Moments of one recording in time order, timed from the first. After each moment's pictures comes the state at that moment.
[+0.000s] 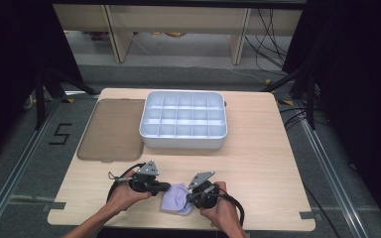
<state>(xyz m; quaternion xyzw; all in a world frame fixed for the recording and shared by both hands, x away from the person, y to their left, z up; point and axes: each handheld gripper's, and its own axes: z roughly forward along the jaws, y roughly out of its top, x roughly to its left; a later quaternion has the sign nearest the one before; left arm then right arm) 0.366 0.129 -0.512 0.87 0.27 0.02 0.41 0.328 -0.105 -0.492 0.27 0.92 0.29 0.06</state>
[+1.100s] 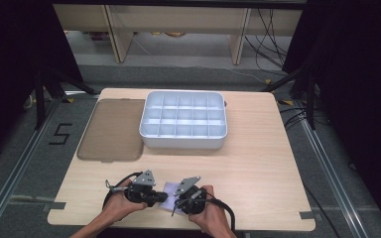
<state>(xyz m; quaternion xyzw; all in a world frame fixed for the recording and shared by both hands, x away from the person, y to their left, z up) 0.342 0.138 -0.510 0.88 0.25 0.01 0.40 0.316 -0.071 -0.494 0.23 0.93 0.29 0.05</state>
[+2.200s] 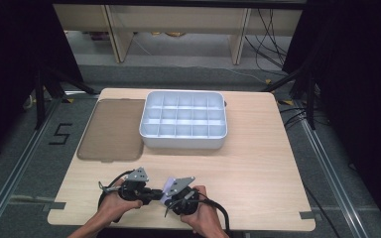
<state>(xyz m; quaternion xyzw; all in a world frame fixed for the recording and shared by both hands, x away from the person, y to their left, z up) 0.336 0.149 -0.501 0.86 0.30 0.00 0.42 0.314 -0.052 -0.496 0.21 0.92 0.33 0.04</state>
